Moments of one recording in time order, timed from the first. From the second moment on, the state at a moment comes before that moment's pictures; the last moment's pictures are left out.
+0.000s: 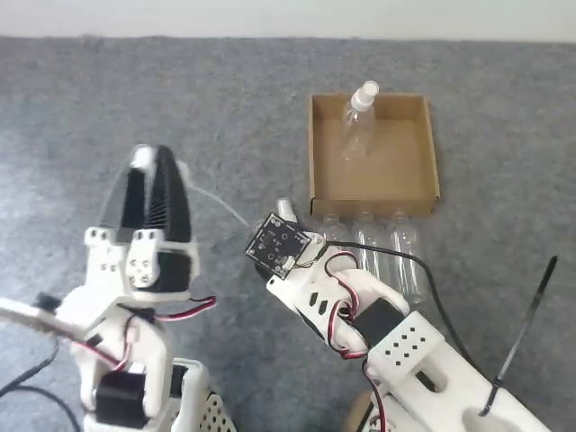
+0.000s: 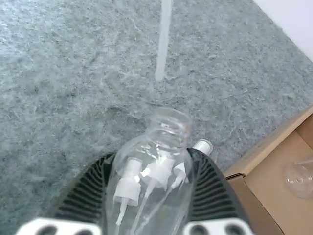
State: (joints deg) left arm 2.1 -103.3 73.5 25.5 26.6; right arm -45.2 -51.8 69.9 25.2 18.2
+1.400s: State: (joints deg) left arm 12.2 -103.3 83.2 30.6 25.9; right arm -45.2 -54.9 69.9 25.4 18.2
